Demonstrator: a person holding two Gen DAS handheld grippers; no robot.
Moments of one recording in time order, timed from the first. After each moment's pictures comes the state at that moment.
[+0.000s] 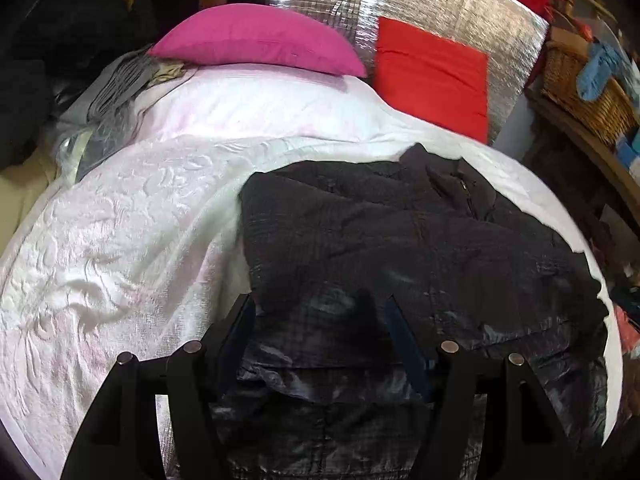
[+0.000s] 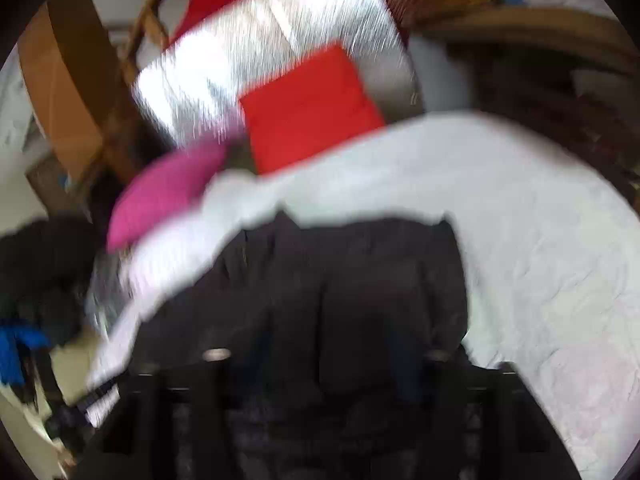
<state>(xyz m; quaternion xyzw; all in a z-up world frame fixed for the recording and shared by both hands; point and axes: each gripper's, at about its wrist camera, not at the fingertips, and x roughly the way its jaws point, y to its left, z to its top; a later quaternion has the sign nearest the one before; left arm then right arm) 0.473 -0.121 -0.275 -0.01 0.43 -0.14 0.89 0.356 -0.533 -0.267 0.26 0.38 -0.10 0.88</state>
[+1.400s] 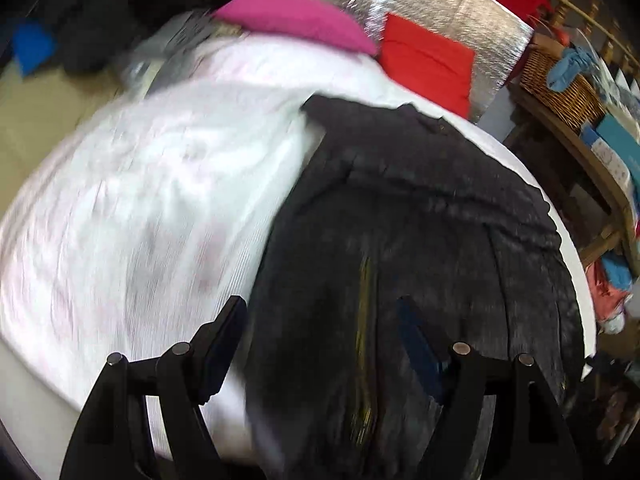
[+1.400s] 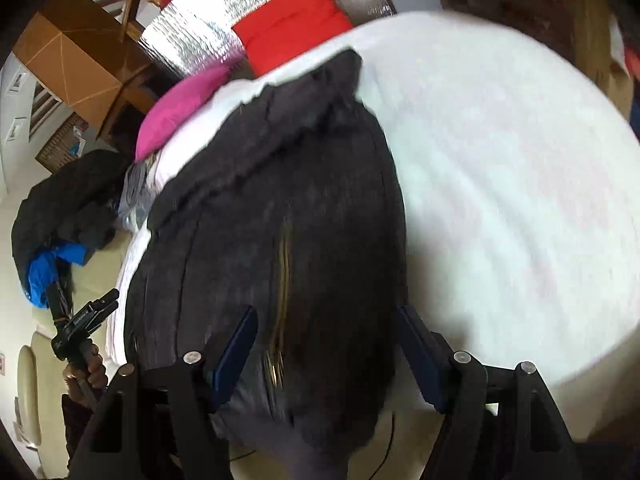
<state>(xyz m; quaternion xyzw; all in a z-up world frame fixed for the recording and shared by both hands) 0.307 -0.007 -0.285 -0.07 0.46 -0.16 0.87 0.085 -0.518 -0.295 0.33 0.45 -0.03 0.83</state>
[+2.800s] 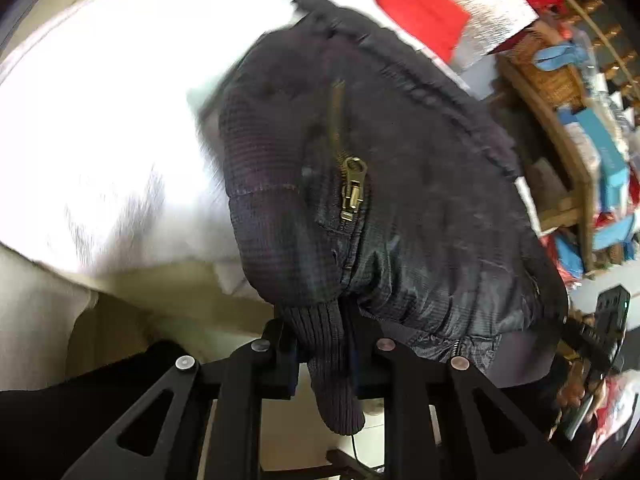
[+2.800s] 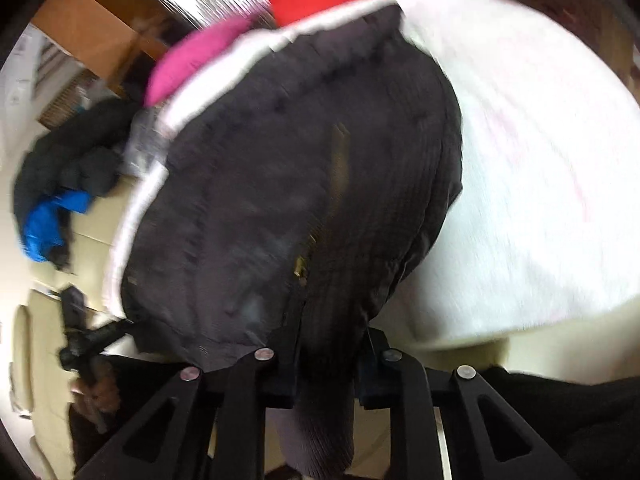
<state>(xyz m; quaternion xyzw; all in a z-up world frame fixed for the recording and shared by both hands) 0.227 -0.013 -0.328 -0.14 0.56 -0.24 0.78 0.093 -0.452 -0.275 0.30 0.47 0.02 0.83</state>
